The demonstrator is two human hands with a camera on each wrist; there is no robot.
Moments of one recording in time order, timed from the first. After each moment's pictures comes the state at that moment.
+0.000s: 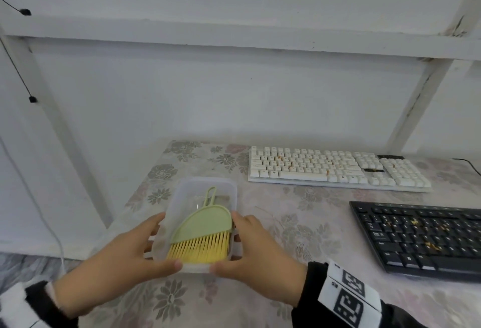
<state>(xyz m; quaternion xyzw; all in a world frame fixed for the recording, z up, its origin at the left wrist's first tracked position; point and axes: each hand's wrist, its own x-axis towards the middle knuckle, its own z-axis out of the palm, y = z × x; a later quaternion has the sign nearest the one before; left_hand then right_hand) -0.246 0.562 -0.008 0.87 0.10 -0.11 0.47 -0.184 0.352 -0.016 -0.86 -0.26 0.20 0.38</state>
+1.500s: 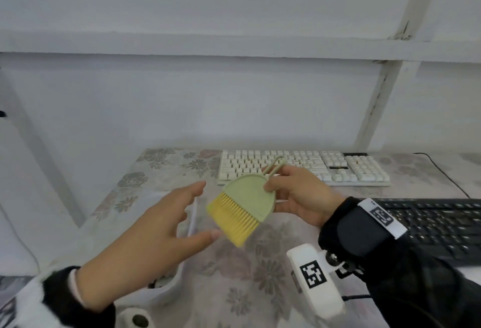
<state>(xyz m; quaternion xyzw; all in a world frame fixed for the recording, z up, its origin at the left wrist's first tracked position) -0.230 0.465 0.033 0.92 -0.04 0.00 0.39 -0.107 0.245 0.026 -0.66 -0.05 0.22 0.71</state>
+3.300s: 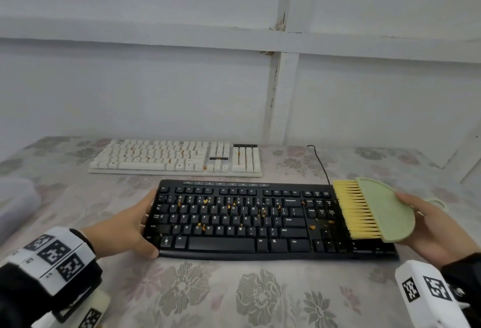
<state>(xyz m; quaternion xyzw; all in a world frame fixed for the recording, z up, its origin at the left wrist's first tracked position) -0.143 0.224 -0.028 0.88 0.01 -0.15 0.44 -0.079 -0.261 -0.022 -0.55 0.13 0.06 0.82</state>
